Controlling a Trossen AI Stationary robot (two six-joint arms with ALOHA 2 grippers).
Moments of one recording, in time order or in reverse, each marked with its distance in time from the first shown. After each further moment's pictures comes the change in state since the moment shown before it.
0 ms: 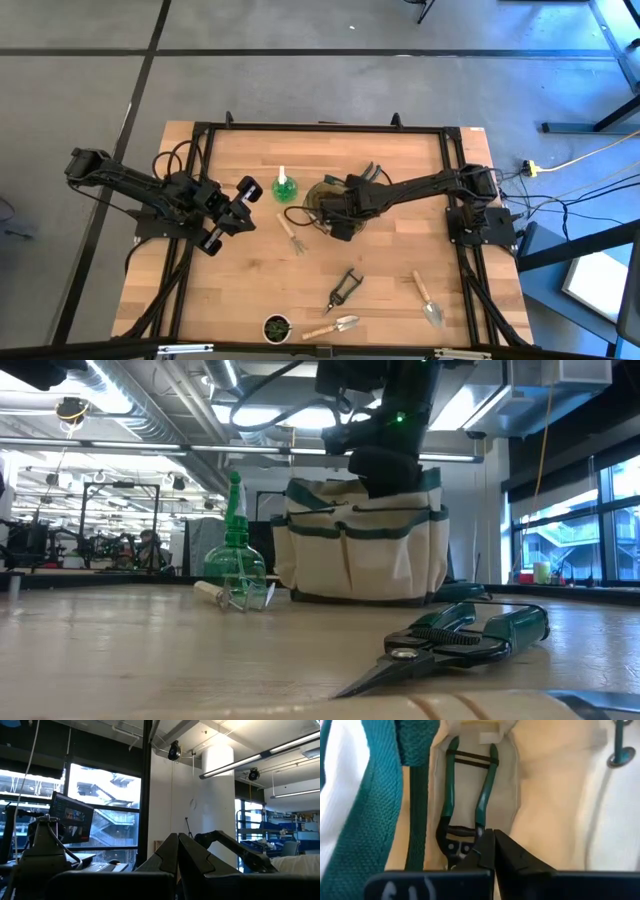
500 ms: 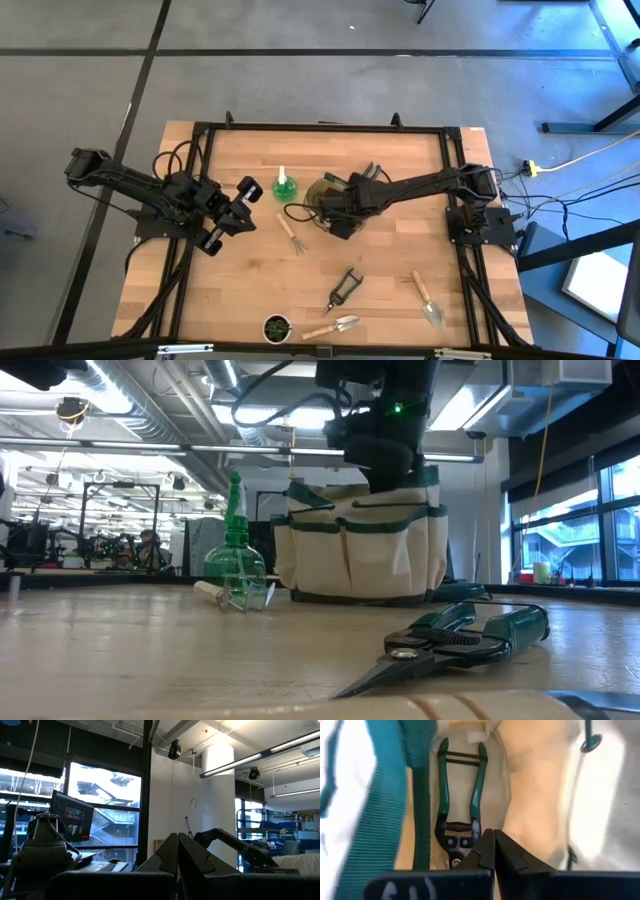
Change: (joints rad) left arm 0.000 0.000 0.000 -0.005 0.000 0.000; right arm -0.004 0.000 0.060 -0.082 -0.001 0.084
